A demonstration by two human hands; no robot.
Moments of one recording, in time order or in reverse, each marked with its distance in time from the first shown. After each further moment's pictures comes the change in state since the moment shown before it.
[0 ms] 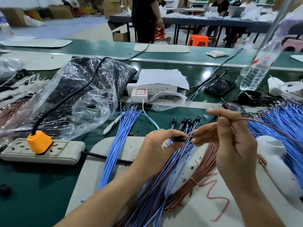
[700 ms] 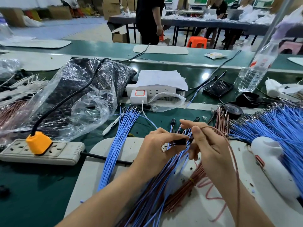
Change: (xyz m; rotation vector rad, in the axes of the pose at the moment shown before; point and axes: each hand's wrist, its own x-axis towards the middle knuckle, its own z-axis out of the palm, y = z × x) left_hand 0.000 0.002 0.001 0.062 0.020 0.075; right_hand -0.004 0.012 0.013 0.023 -0.151 0.231
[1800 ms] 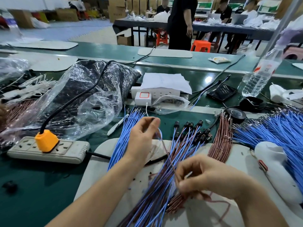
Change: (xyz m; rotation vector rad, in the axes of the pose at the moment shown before) left_hand 0.015 -0.023 -0.017 -0.675 0.334 -0.511; right_hand 0.001 -0.007 -0.020 0.223 -0.981 0.623
